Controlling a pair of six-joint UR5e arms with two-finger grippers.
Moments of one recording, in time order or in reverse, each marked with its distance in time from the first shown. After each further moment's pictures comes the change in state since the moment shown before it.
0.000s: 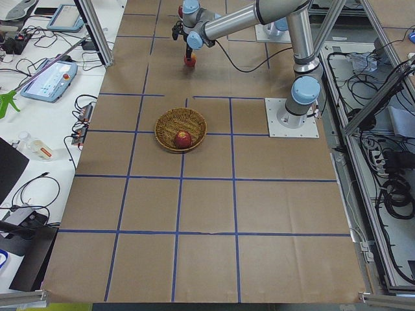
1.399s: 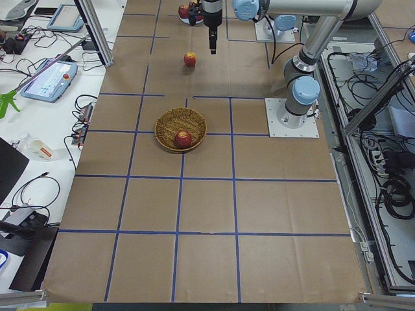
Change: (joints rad) left arm 0.411 0.627 -0.078 -0.702 0.070 0.311; right arm 0.040 0.033 -0.029 -0.034 0.027 0.043
